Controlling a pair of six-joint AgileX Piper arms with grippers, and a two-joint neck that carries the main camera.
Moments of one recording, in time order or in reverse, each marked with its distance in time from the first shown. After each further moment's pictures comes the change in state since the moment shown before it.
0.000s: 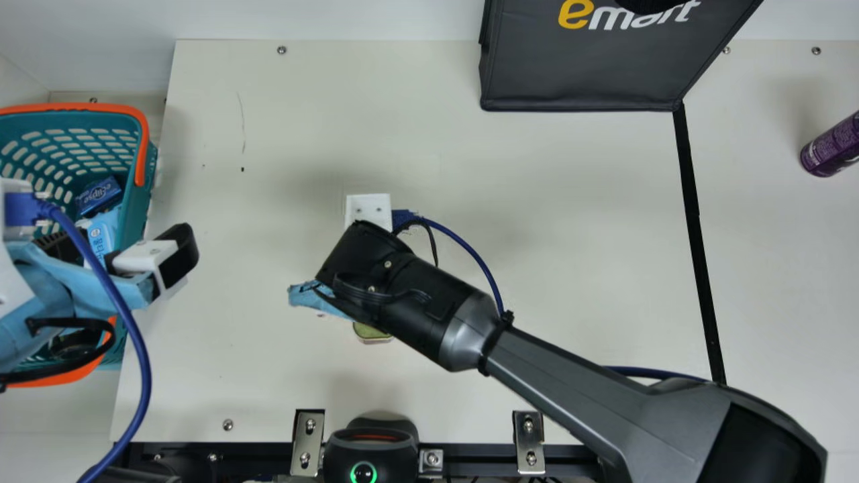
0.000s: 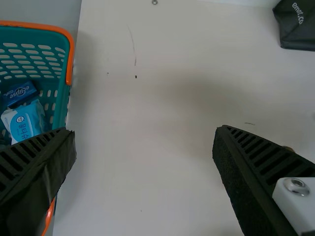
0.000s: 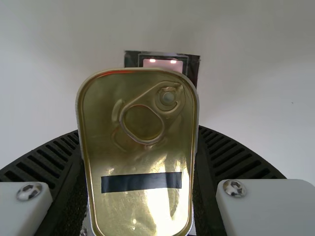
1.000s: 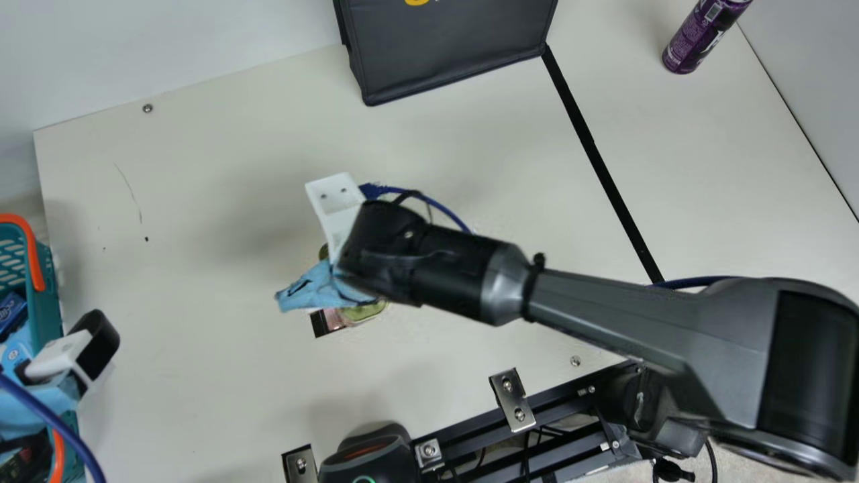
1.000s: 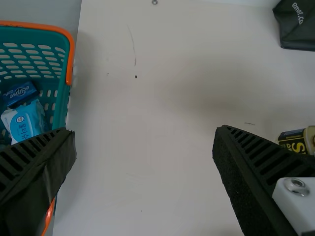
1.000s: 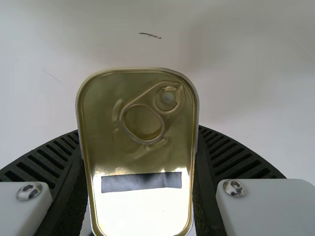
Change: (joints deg) left arm 0.0 0.0 0.0 0.0 0.0 0.0; right arm -10.2 -13.3 15.7 3.6 -13.0 -15.5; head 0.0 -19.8
